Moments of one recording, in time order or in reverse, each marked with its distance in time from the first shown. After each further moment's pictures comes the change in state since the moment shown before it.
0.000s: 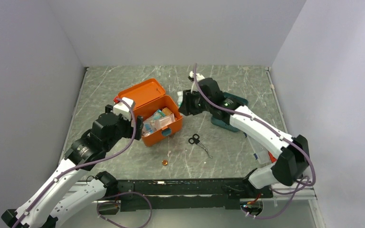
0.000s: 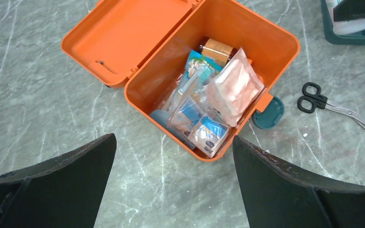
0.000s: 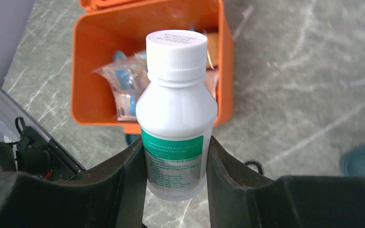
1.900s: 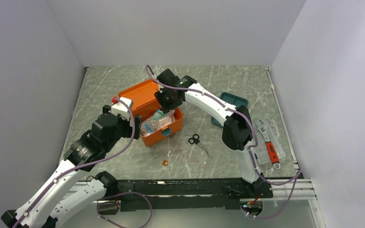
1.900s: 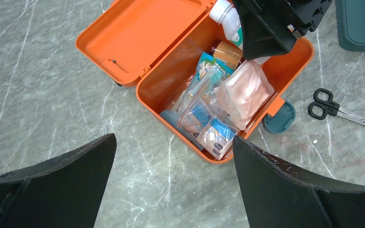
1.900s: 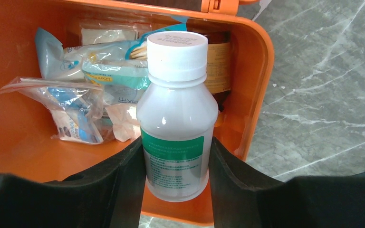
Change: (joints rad) left arm 0.000 -0.016 -0.008 0.000 -0.068 -0.003; right arm 0.100 0.735 0.825 -0.517 0.057 -0.249
